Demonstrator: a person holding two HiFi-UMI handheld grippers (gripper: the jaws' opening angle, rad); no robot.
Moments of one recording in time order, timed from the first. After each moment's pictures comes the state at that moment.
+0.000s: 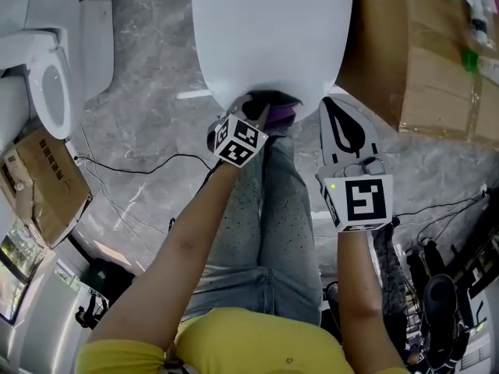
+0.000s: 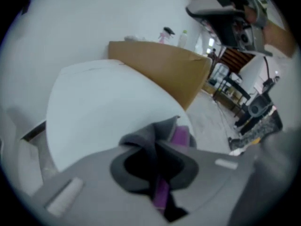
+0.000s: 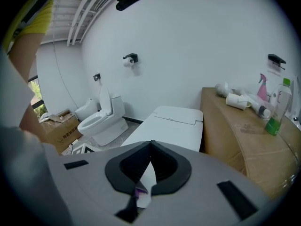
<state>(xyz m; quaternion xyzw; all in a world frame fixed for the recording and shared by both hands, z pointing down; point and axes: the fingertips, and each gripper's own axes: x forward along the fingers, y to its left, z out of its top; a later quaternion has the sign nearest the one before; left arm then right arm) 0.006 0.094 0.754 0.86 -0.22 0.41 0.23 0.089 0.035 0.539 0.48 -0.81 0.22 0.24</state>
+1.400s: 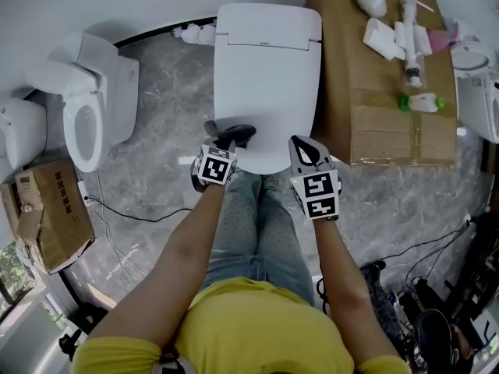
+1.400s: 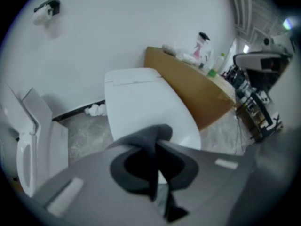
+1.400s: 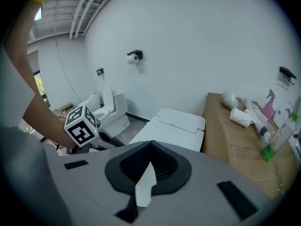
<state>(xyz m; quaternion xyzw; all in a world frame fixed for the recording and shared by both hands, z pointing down) -0.085 0.014 0.636 0.77 -0.36 0.43 0.30 0.071 0.011 0.488 0.46 -0.81 0.22 0.29</state>
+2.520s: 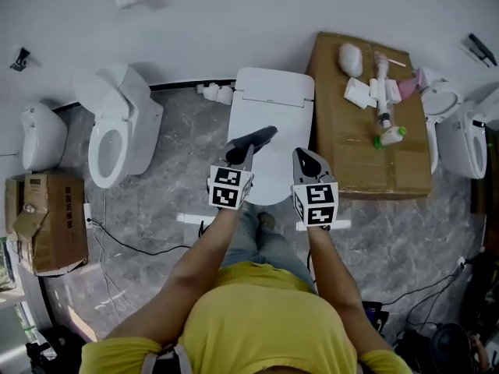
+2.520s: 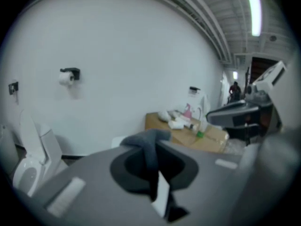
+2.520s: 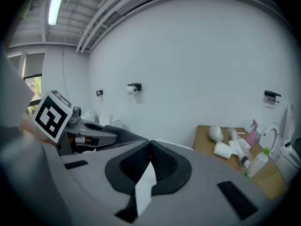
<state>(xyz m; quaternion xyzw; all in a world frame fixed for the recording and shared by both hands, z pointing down) -0.035 -0.016 0.370 0.84 -0.48 0.20 0.15 0.082 0.011 0.333 0.52 -0.82 0.13 0.19</state>
